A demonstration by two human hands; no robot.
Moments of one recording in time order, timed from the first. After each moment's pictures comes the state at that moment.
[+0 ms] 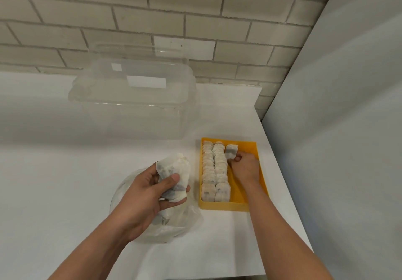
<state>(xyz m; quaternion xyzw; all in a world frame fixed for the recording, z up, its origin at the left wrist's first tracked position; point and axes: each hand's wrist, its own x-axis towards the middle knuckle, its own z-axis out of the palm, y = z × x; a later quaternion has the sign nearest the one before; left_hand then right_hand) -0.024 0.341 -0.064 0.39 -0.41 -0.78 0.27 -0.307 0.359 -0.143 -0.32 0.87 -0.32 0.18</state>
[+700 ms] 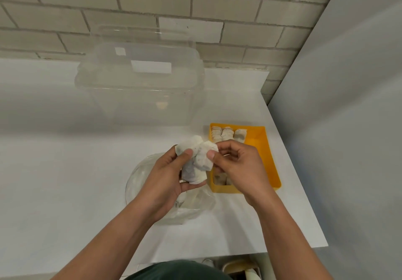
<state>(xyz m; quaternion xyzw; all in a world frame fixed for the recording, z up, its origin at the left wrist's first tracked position) -0.033 0.344 -0.056 0.36 -0.38 -0.80 0.28 -0.191 0.414 -0.035 -0.36 0.70 -0.51 0.35</state>
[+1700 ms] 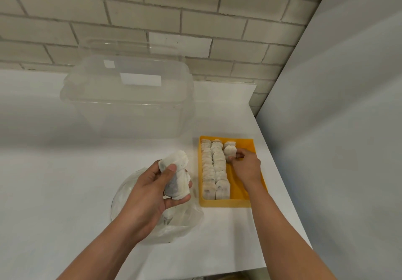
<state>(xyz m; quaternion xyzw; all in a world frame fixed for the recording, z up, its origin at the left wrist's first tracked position) -0.026 0.338 -0.064 0.37 -0.38 -0.79 0.30 -0.305 0.372 -0.140 -0.29 0.86 -0.38 0.18</state>
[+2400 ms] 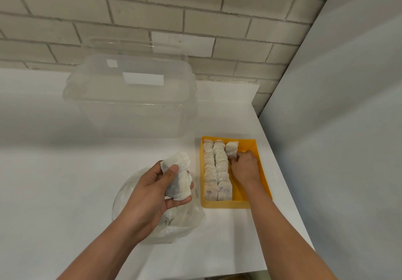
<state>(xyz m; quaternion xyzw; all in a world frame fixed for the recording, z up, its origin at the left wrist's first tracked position) -0.027 0.337 -0.065 0.38 -0.39 -0.79 0.29 -0.315 0.353 -0.168 -0.35 0.90 -0.23 0.12</state>
